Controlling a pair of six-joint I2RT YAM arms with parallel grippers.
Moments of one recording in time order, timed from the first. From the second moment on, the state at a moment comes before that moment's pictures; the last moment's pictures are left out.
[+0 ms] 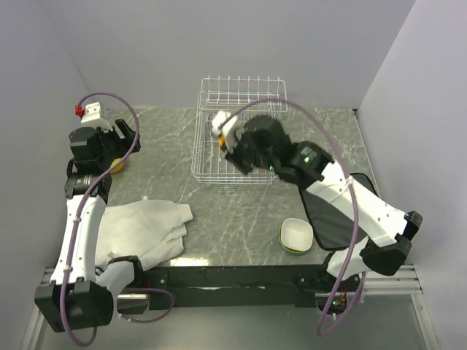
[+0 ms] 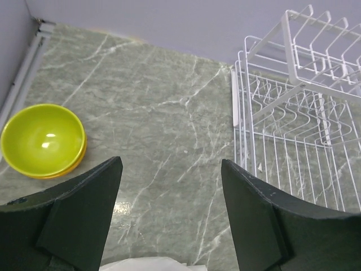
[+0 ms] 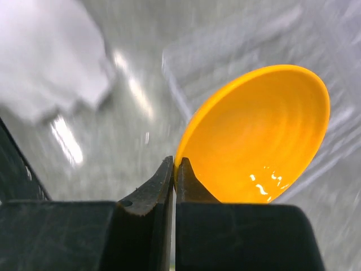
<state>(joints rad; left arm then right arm) 0.12 0.99 1.00 -0.24 0.13 -0.25 0.94 1.41 1.59 -0.83 0.07 -0.22</state>
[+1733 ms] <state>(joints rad) -0.12 1.47 1.26 -0.34 0.19 -0.08 0.39 2.34 2.39 0.13 -0.62 0.79</state>
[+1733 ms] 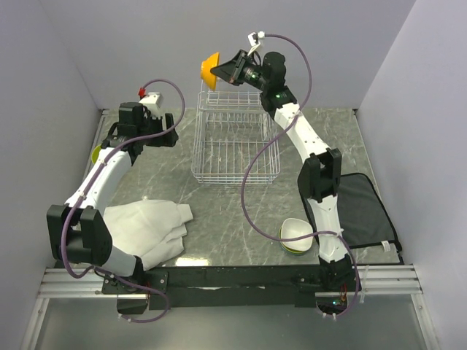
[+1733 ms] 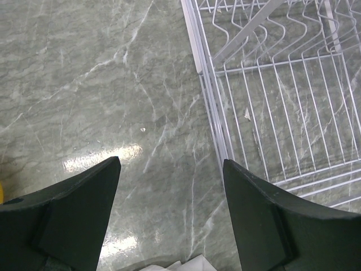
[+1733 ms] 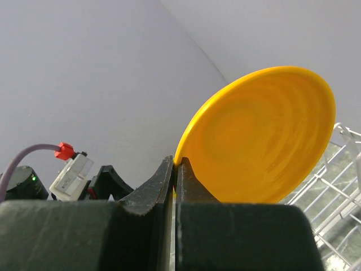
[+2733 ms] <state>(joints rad) -0.13 1.49 1.26 -0.32 0.16 -0.05 0.37 2.43 2.38 0.09 -0.68 0.74</state>
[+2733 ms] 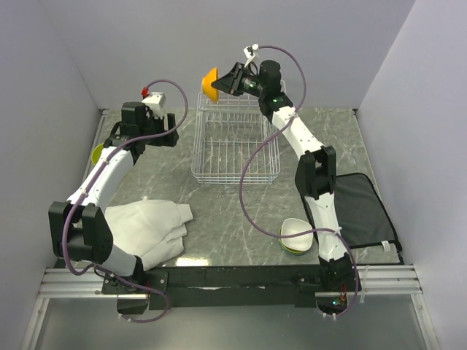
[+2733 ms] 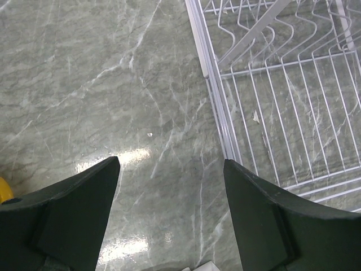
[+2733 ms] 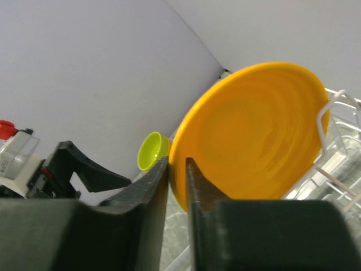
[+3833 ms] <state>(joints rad) -0.13 1.15 1.15 -0.29 0.03 -0.03 0.38 1.48 1.52 -0.40 -0.39 0.00</state>
